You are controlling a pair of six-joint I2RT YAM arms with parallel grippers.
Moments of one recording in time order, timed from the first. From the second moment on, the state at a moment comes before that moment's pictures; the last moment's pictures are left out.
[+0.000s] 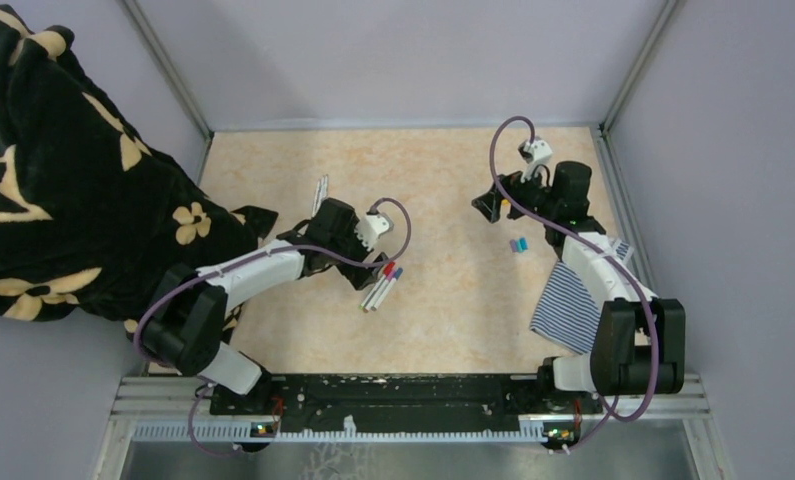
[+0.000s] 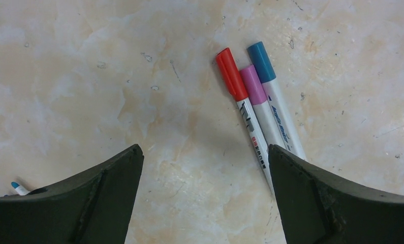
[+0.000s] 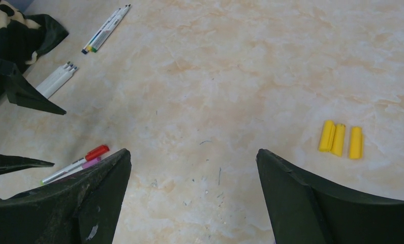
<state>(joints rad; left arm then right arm) -0.57 1.51 0.86 -0.23 0.24 0.33 0.03 1.34 0.85 0.10 -0.64 0.03</state>
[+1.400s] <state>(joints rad) -0.67 1.66 0.89 -0.20 0.08 0.28 0.04 1.32 0.82 0.18 -0.68 0.05</state>
